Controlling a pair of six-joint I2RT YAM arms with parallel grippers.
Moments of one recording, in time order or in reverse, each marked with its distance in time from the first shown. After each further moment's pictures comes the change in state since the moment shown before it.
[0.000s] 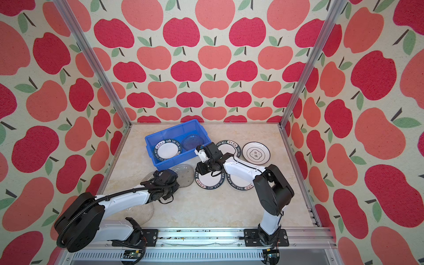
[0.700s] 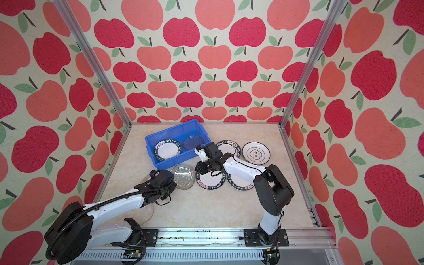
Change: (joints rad) left arm 0.000 -0.143 -0.031 -0.034 -0.042 0.012; right arm 0.000 -0.004 0.000 0.011 -0.011 0.023
